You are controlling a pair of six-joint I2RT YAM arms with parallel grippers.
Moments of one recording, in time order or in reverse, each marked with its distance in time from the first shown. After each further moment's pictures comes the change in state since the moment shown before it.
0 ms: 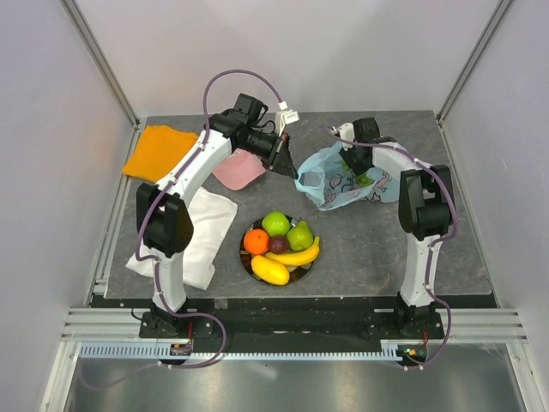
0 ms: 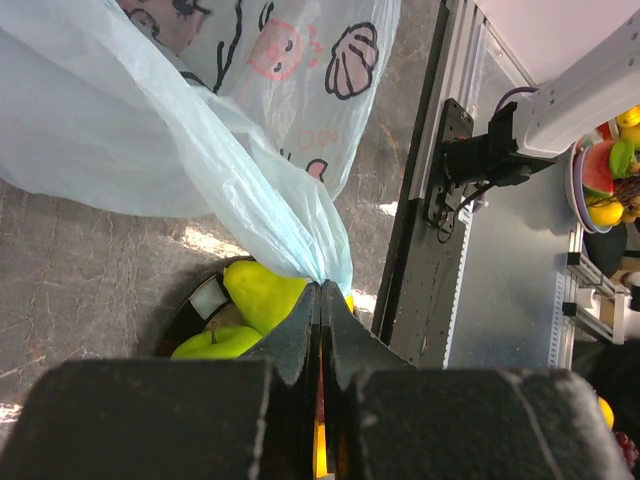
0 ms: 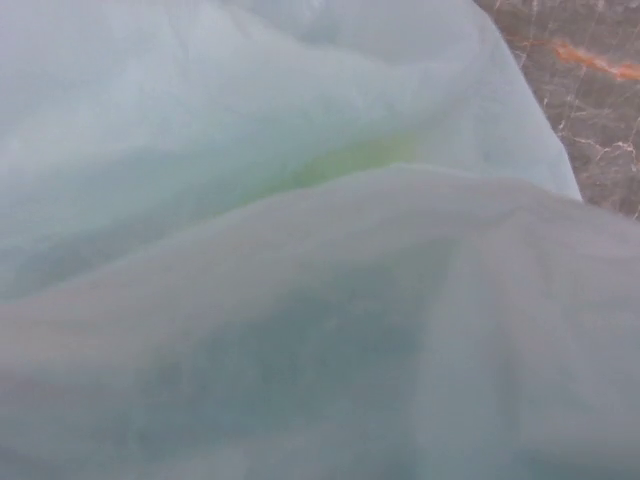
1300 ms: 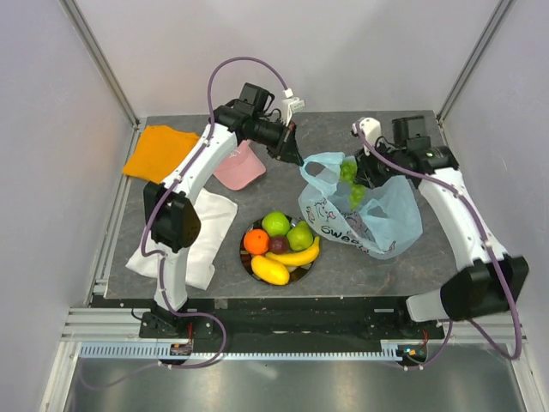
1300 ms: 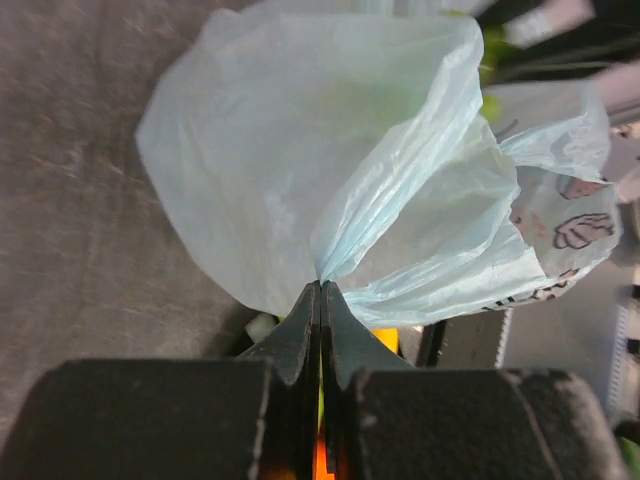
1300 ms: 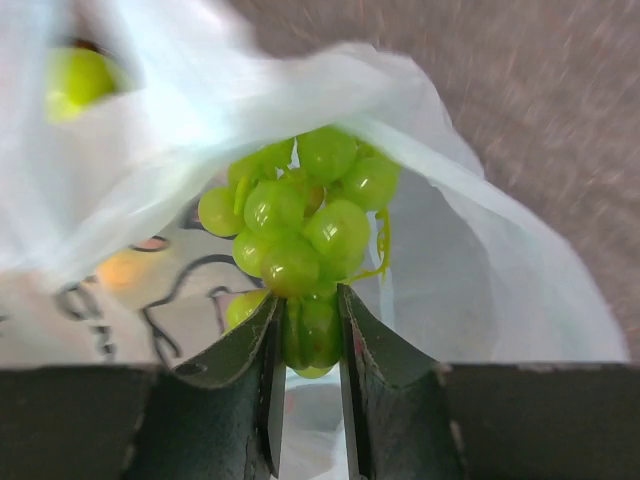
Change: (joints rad) left arm -0.016 0.073 0.151 0.000 -0.093 -0.011; right arm -0.003 -0.680 -0.205 -0.368 -0.463 0.004
